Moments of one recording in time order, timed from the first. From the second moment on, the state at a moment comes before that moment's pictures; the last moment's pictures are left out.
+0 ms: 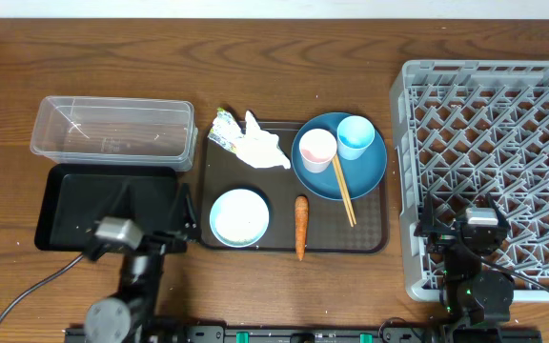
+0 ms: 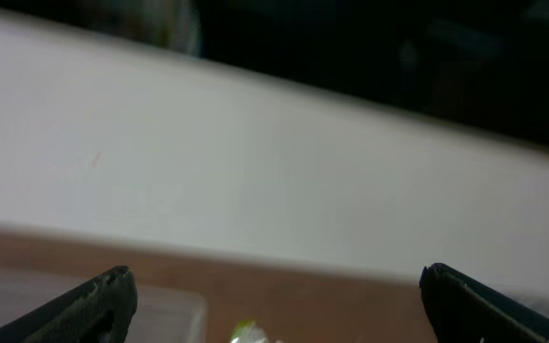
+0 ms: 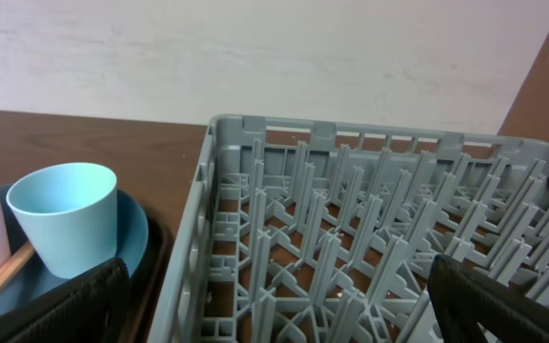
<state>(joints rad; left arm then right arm) -0.06 0.01 0.20 0.11 0.10 -0.31 0.03 0.01 0.01 -0.06 0.10 -0.07</state>
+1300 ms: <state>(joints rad) -0.16 1.49 1.38 -1.01 0.43 -0.36 0.03 0.01 0.01 -0.06 0.10 -0.07</state>
